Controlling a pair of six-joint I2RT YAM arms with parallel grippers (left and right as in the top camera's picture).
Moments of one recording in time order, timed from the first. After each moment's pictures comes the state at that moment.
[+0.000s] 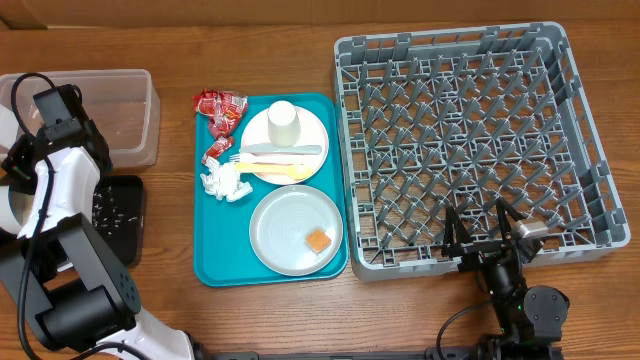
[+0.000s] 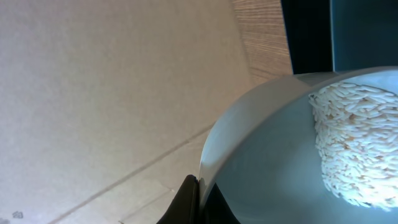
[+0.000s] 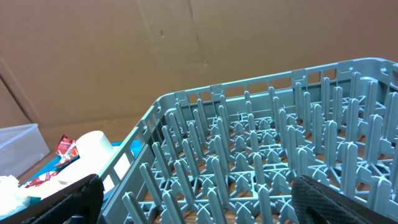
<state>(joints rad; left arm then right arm) 0.42 1.83 1.27 -0.39 -1.15 1.08 -0.05 0.01 0.02 -0.01 -0.28 0.23</state>
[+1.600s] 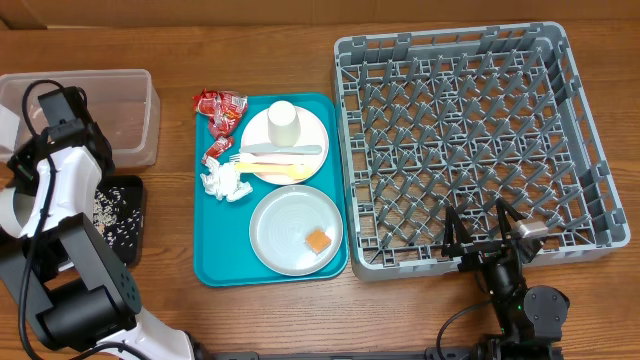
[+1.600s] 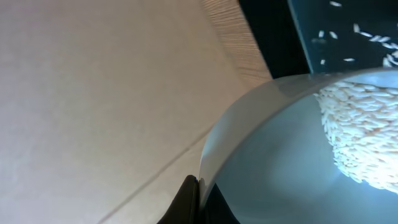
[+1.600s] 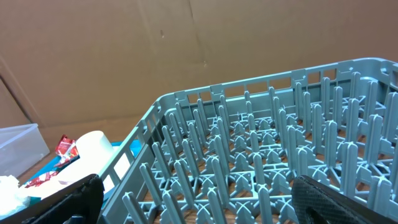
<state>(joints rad) 0.41 1.83 1.27 -0.46 -1.11 1.16 -0.05 0.01 0.02 -0.01 -0.28 0.23</state>
